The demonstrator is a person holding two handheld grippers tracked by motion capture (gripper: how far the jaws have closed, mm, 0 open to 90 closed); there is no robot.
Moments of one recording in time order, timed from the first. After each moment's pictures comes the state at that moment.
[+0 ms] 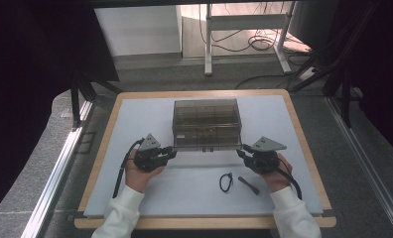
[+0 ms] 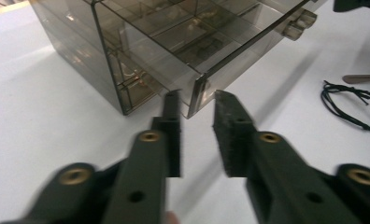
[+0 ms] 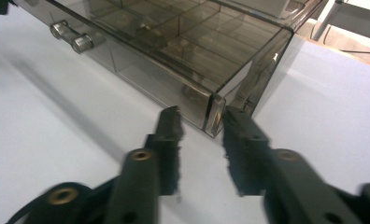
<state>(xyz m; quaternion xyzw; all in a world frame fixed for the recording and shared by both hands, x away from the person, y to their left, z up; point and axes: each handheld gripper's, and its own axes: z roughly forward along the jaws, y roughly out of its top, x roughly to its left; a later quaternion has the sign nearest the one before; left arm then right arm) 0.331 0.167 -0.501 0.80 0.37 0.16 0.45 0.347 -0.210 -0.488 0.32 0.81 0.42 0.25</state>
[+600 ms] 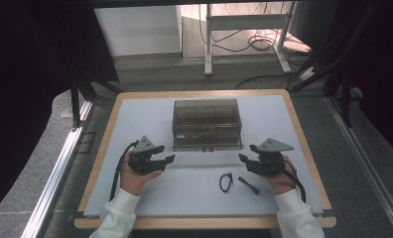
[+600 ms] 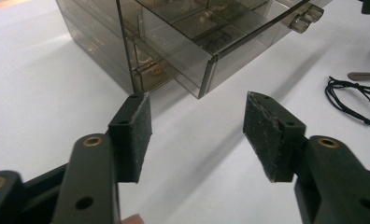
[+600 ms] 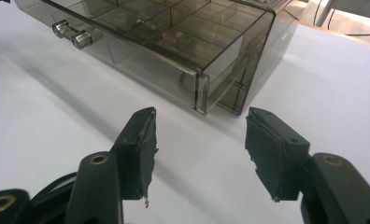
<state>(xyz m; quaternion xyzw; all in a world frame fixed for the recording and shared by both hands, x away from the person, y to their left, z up) 0.320 0.178 -0.497 0.79 0.39 0.16 0.44 0.339 -0.224 -0.485 0.34 0.80 0.43 0.22</state>
